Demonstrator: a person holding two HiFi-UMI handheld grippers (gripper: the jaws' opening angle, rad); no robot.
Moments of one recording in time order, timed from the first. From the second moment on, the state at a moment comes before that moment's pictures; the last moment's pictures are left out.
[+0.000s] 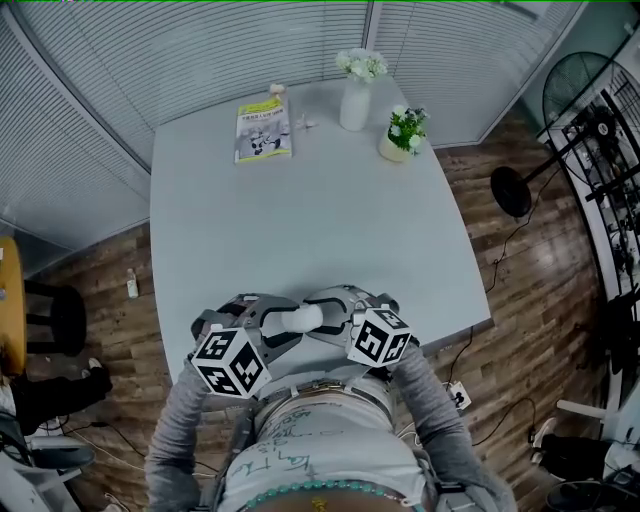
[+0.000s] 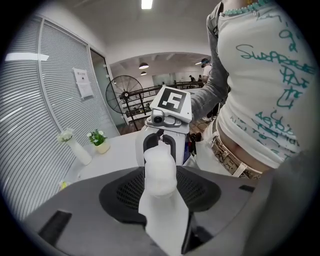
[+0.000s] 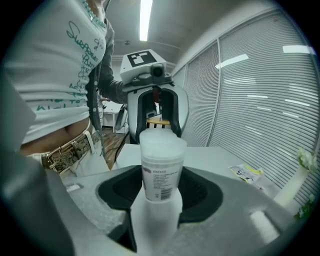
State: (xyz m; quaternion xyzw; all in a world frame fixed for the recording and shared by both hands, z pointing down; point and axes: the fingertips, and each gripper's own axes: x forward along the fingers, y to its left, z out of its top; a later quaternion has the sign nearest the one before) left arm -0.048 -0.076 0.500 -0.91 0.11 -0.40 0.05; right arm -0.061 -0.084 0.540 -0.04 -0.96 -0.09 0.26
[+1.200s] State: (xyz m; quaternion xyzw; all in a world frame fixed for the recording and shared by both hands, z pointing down) left arm -0.049 -0.084 0.479 -0.93 0.11 -0.33 0.06; right arm -0.057 -0.089 0.541 -0.02 -0.97 -0.07 0.25
